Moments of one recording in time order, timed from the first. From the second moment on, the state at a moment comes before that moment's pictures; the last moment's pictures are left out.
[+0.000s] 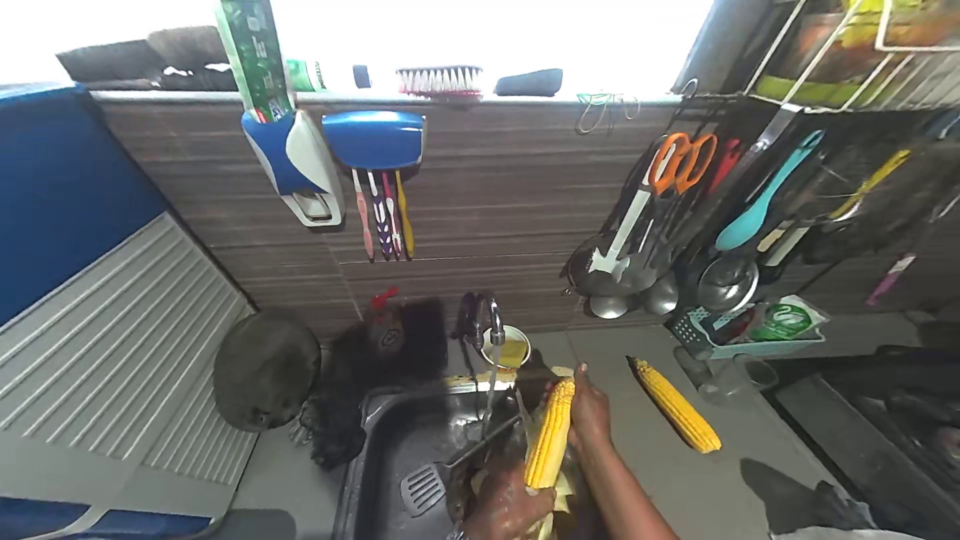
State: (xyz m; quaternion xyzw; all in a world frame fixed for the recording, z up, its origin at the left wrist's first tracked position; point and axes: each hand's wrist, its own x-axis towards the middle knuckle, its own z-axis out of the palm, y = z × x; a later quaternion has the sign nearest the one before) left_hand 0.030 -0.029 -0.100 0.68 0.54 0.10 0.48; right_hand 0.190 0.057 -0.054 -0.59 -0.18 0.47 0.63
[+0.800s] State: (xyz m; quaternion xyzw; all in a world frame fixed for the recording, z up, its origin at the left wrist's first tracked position) left_hand 0.035 -0.048 -0.126 0.57 0.56 0.24 0.56; right_hand 0.147 0.038 -0.068 -0.64 -0.18 0.47 0.58
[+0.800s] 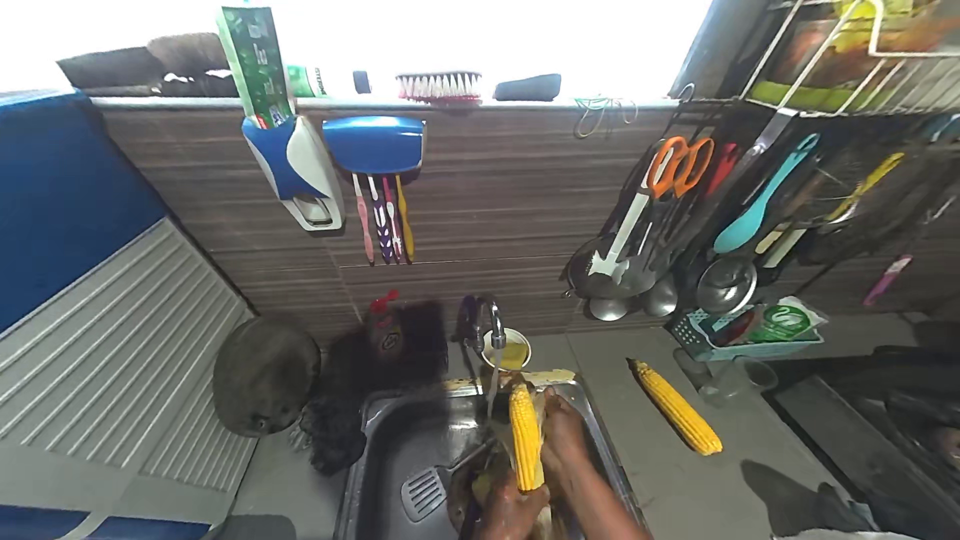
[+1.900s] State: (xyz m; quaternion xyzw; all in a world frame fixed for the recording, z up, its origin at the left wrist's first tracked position) left_hand -0.003 -0.038 -0.120 0.57 0.60 0.34 0.45; right_hand 0.140 0.030 -0.075 -0.54 -0.18 0.50 0.65
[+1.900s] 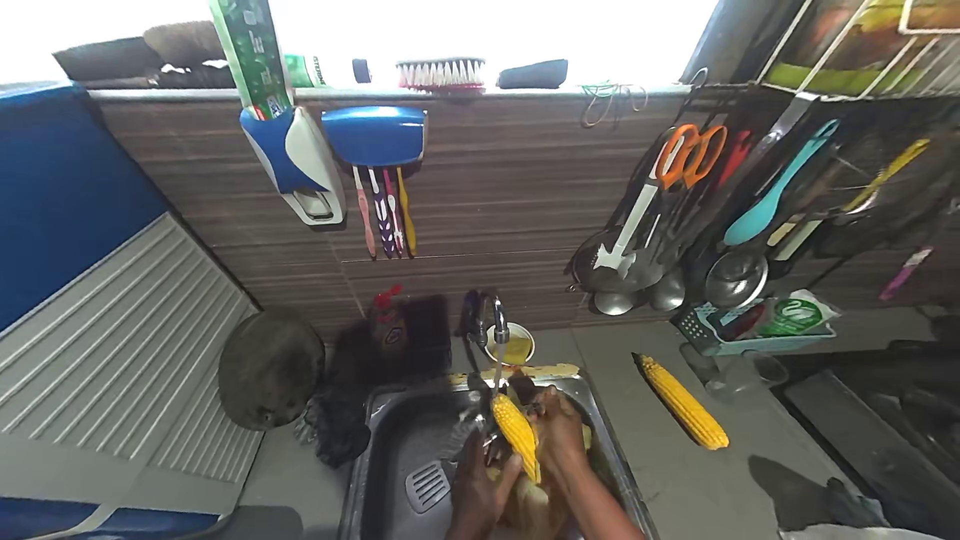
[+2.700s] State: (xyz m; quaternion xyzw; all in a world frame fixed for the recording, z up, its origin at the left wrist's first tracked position) left_hand -0.005 0.048 -0.109 0.07 0.50 0.64 0.58; right_hand 0.197 -0.059 -0.081 -0.61 -0.49 0.53 0.32
